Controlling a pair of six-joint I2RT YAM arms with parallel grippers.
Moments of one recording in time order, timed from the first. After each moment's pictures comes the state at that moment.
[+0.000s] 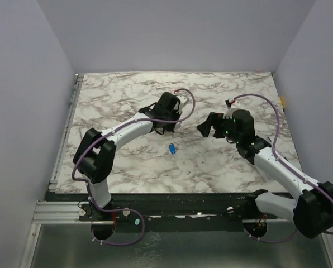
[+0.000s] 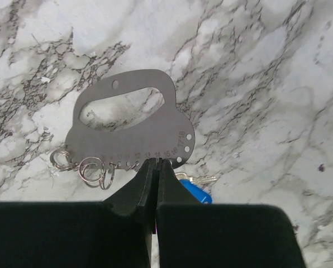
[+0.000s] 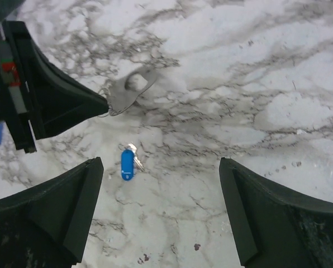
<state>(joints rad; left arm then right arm) -0.69 1.81 1.35 -0.40 0.03 -0.01 0.41 1.15 0.70 -0.02 -0.13 0.43</state>
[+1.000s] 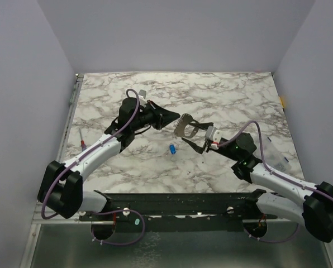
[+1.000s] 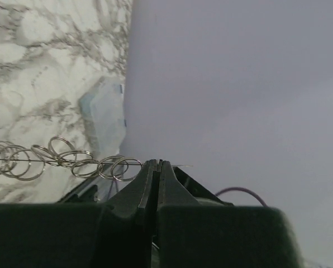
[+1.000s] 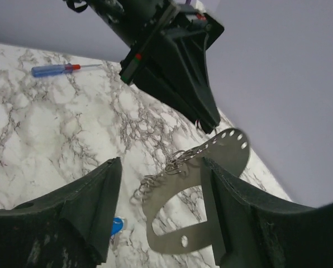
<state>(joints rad) -0.51 1.35 0.89 0.22 0.44 -1.45 0.66 1.01 0.42 0.76 -0.48 -0.36</state>
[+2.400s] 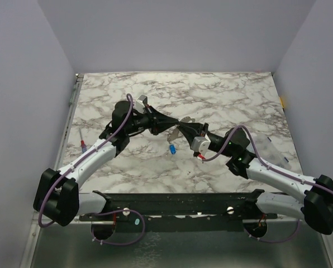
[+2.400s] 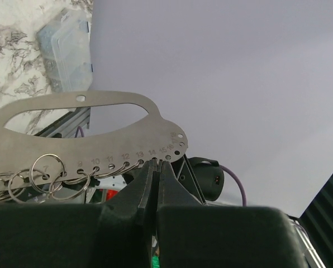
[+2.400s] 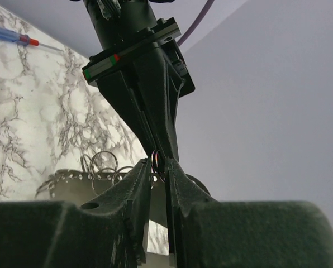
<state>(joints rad) -0.48 1.27 0.82 0.30 0.70 -1.67 0.76 1.10 0.56 0.70 -0.46 -0.86</state>
